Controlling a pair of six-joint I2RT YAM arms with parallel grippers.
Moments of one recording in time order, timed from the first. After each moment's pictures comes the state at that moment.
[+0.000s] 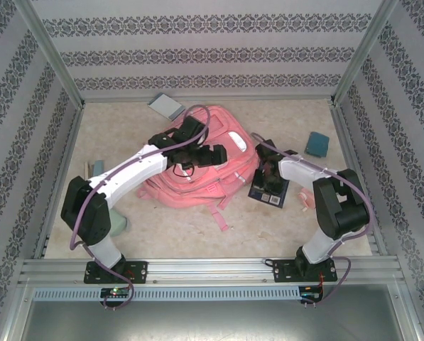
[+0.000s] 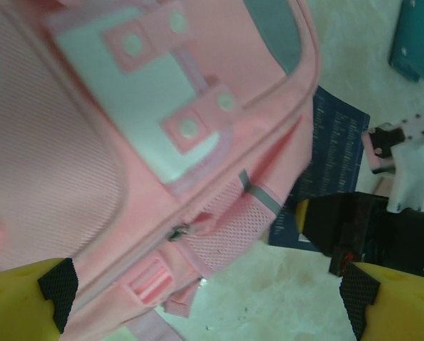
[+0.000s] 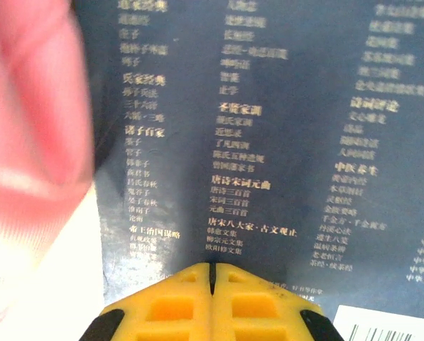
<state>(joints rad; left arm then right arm) -0.65 1.70 1.44 -0.67 0.15 -0.73 0.36 1.65 0.94 -0.69 -0.08 0.66</state>
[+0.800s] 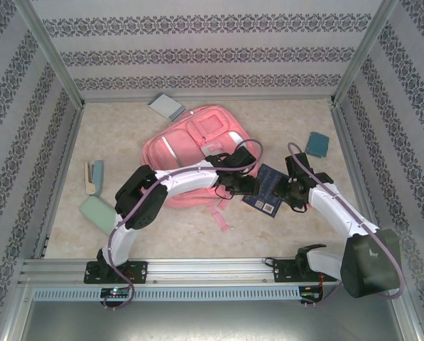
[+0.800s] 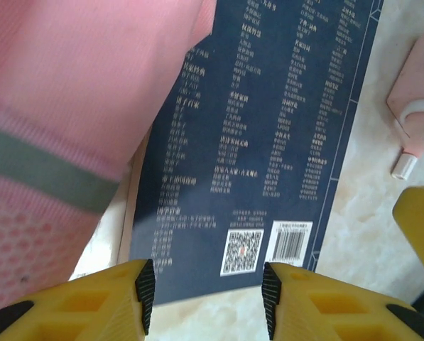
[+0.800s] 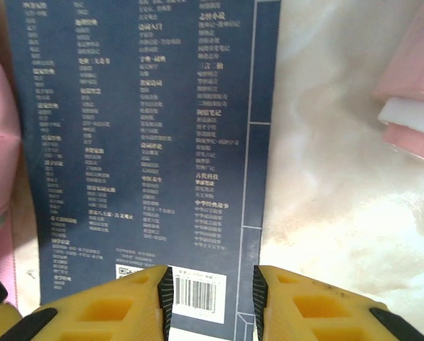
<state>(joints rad) -0.88 2.12 1.61 -0.52 0.26 -0.75 0.18 1.19 0.69 -0.73 -0.06 0.73</state>
